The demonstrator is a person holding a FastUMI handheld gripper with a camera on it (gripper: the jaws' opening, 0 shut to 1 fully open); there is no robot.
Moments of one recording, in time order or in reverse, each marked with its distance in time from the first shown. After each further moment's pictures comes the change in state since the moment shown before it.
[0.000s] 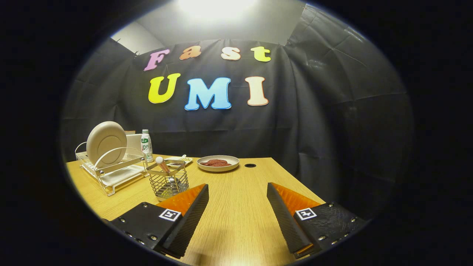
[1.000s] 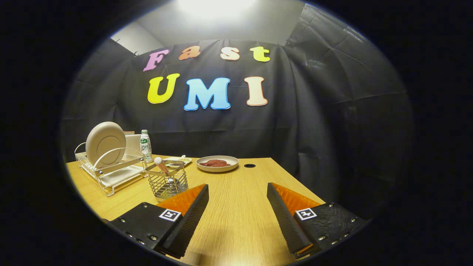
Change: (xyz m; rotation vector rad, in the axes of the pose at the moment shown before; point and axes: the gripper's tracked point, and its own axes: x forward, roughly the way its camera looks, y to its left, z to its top) arm 0.003 0.000 -0.001 -0.001 0.004 -0.007
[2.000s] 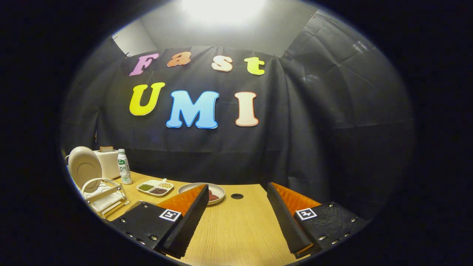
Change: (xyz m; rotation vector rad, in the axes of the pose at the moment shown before) arm 0.054 -0.017 0.134 -0.043 -0.099 -0.163
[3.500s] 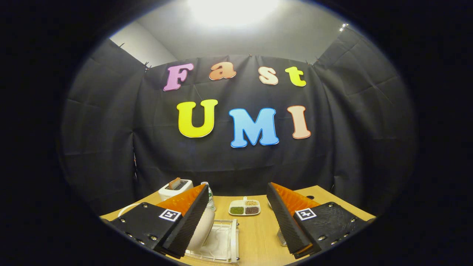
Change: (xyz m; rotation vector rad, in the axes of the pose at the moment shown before) arm -0.091 0.340 0.120 0.104 0.042 0.208
